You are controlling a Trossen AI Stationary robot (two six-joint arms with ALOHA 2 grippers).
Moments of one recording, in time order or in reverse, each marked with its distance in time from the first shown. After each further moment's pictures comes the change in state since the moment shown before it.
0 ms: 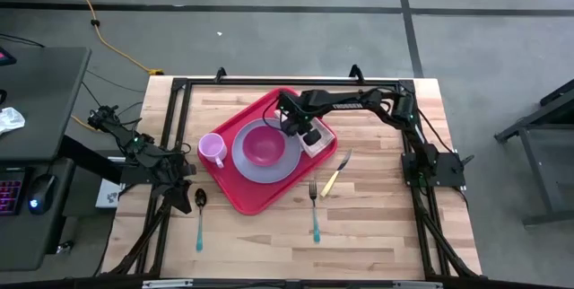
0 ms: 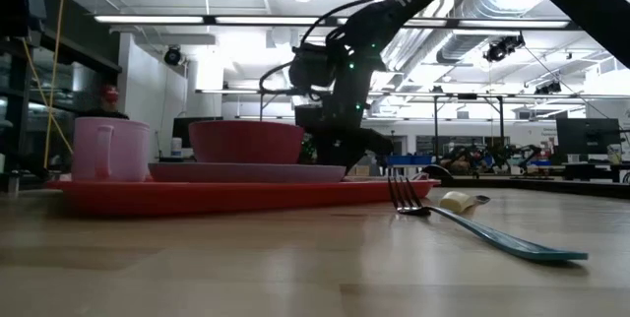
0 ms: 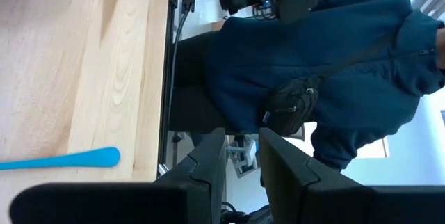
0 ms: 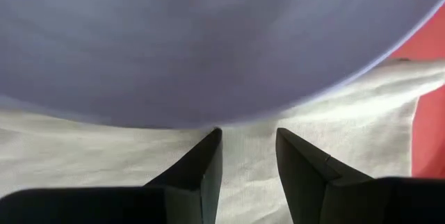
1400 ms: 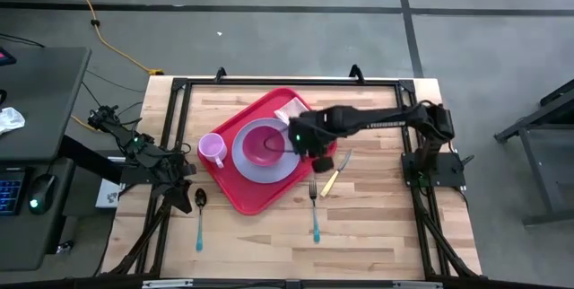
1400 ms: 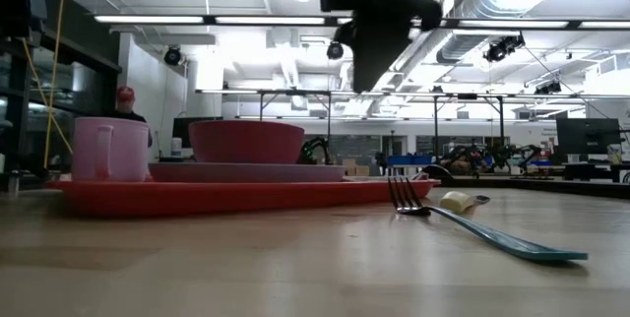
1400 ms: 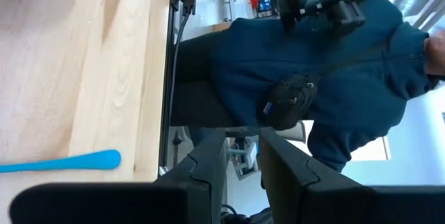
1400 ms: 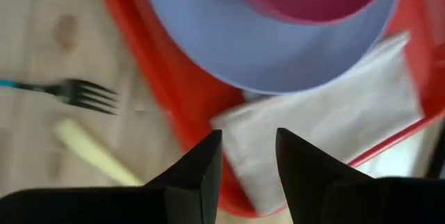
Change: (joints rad) left arm 0.000 0.000 0.000 0.000 -0.010 0.001; right arm 0.301 -0.339 0.000 -0.367 0.063 0.647
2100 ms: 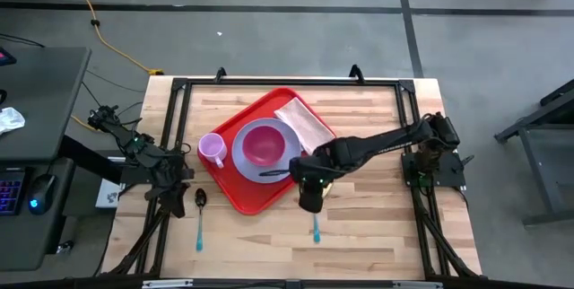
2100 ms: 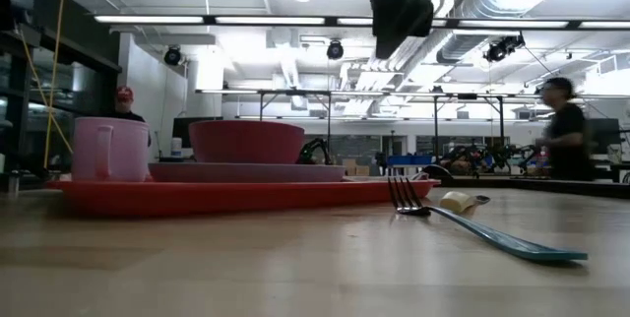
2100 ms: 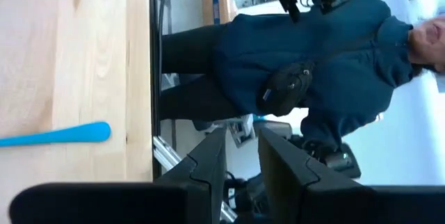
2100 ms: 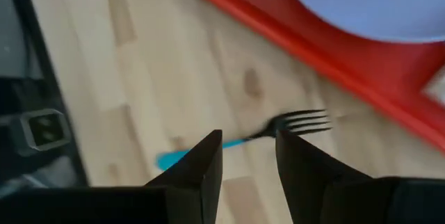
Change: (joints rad) left arm 0.000 0.000 0.000 -0.001 0.134 0.050; right arm 0.251 0.002 0.000 0.078 -0.201 0.870
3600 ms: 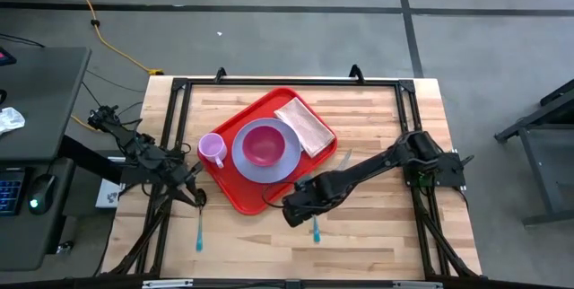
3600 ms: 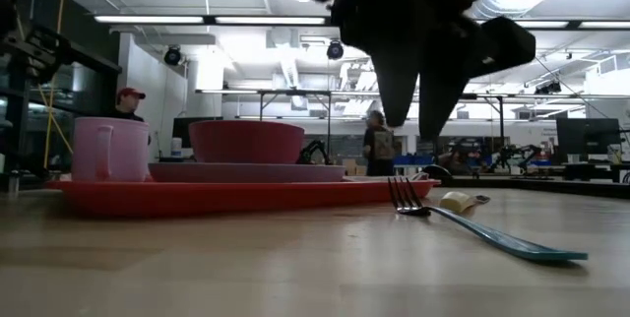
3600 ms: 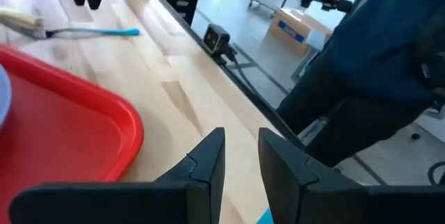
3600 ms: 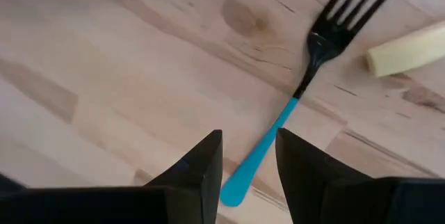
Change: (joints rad) left arm 0.000 0.000 0.000 -0.065 -0.316 0.948; right arm 0.134 0.207 0.000 0.049 0.050 0.884
